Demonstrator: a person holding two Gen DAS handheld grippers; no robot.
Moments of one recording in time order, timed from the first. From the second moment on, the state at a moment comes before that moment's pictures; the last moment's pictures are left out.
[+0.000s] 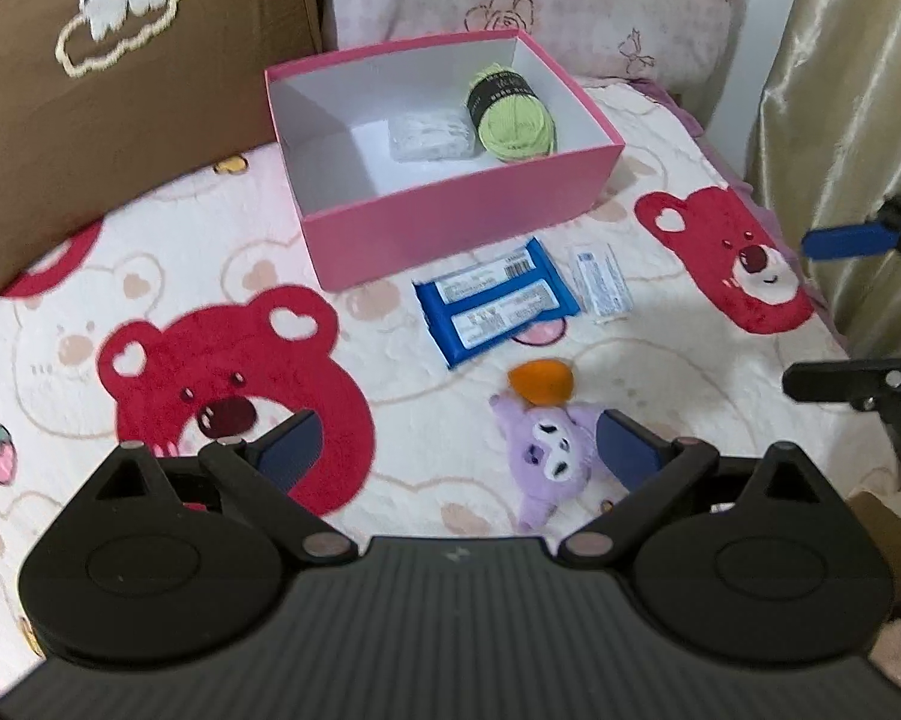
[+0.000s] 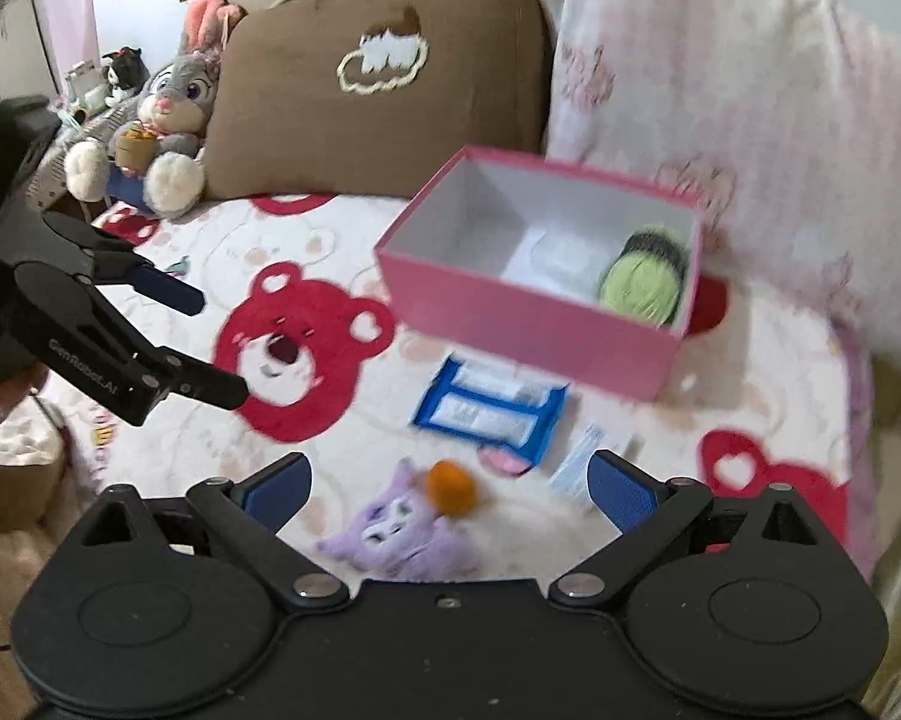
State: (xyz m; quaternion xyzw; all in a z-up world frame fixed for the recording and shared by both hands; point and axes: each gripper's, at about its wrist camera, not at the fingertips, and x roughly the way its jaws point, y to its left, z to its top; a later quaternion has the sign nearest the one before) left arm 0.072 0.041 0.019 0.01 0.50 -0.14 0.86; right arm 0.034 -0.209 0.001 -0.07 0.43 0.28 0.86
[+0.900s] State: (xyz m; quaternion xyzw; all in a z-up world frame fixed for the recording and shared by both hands) left arm 0.049 0.037 -0.078 -0.06 0.51 -0.15 0.84; right arm 0.012 -0.180 -0.102 -0.06 0.46 0.30 0.83
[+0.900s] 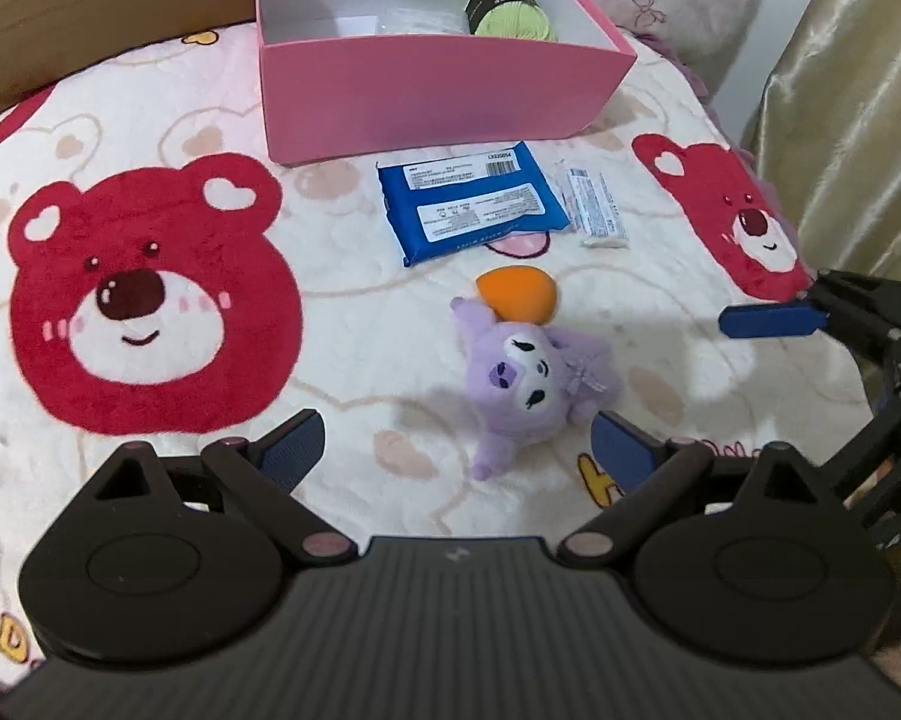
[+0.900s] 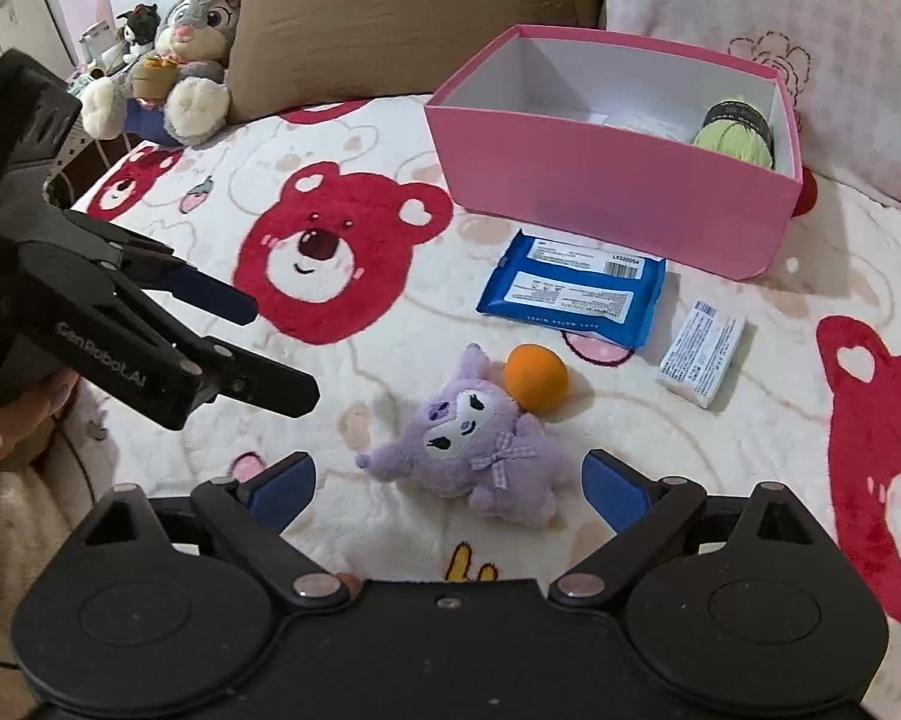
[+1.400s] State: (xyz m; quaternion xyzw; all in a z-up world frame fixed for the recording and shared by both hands) left arm 0.048 0.032 -0.130 -0.12 0.47 -0.17 0.86; right arm 0.012 -0.166 -0.173 -0.04 0.43 0.28 0.86
